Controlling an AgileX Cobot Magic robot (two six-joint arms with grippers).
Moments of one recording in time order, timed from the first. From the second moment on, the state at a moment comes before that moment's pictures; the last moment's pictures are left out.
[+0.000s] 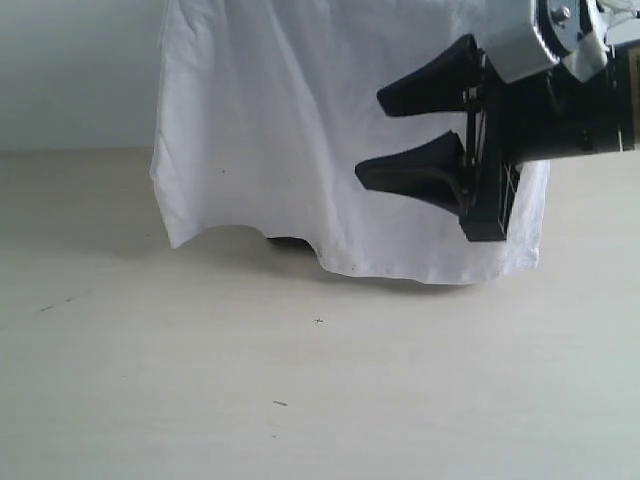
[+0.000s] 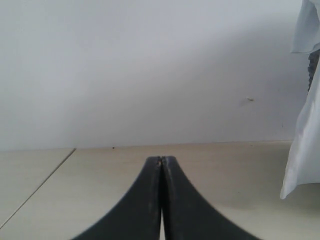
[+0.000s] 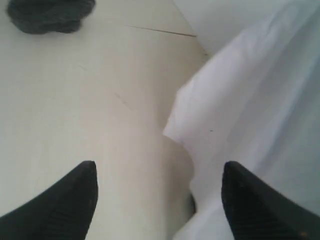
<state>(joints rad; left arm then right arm) 0.11 0.01 0.00 -1.28 0.05 1.36 0.24 1.36 -0.89 -1.75 -0.82 1.08</state>
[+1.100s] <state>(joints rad) 0.11 0.01 0.00 -1.28 0.05 1.36 0.25 1.61 -0.98 -1.40 -0.21 1.29</state>
